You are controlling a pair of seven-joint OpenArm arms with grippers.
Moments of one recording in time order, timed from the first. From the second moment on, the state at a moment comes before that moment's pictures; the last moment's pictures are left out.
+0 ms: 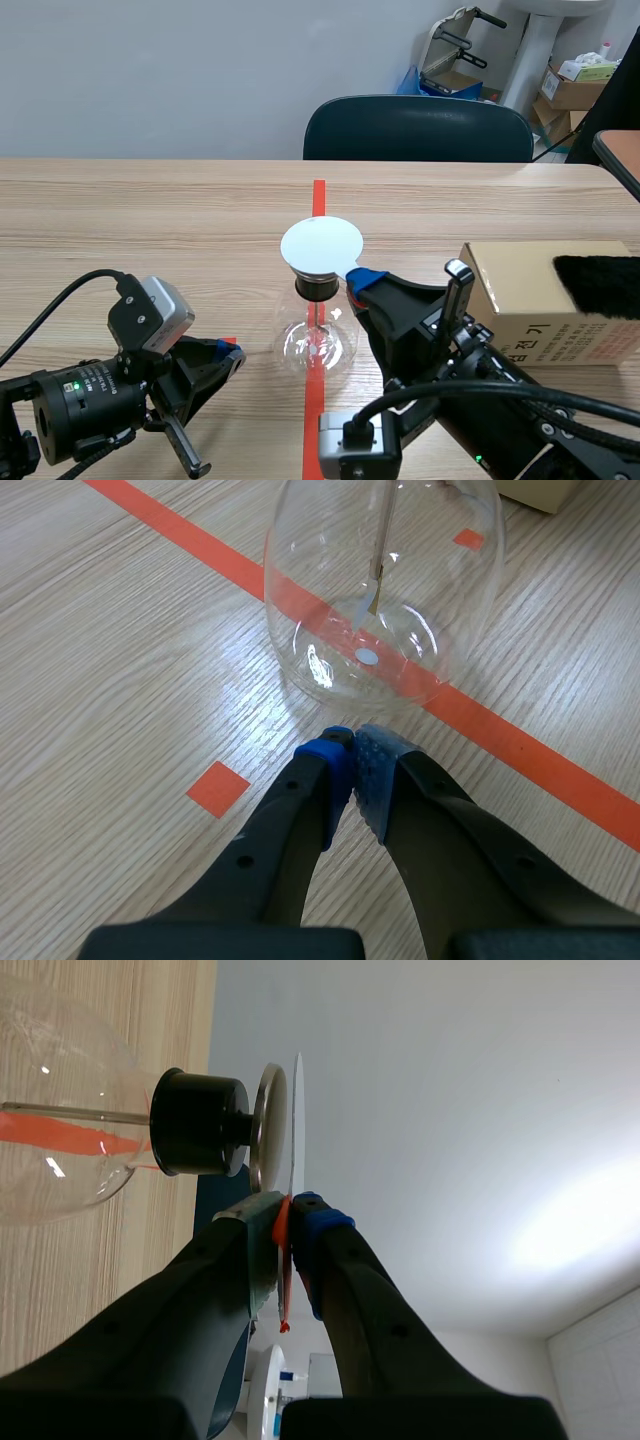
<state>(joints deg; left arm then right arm) 5.3 -38.0 40.8 78.8 -17.0 -14.7 -17.2 -25.0 20.1 -21.0 92.8 -86.1 -28.1 16.2</state>
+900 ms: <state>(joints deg) 5.3 -38.0 40.8 78.8 -17.0 -14.7 -17.2 -25.0 20.0 -21.0 92.8 -86.1 -28.1 -5.4</state>
